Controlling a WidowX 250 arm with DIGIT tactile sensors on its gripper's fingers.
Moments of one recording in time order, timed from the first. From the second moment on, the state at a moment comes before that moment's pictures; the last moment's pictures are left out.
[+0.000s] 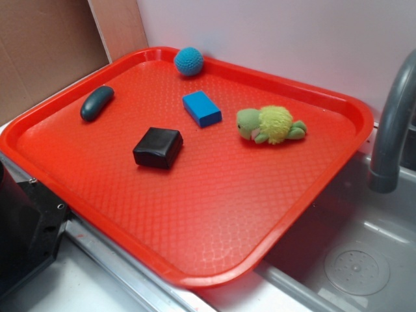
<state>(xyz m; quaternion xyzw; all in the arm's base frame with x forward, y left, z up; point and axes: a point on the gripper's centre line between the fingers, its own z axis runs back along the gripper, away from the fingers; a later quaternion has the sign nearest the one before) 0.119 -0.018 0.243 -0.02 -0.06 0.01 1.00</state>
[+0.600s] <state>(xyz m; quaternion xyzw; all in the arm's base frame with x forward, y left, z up) 0.120 -0.024 0.241 -0.01 -0.05 0.00 1.00</state>
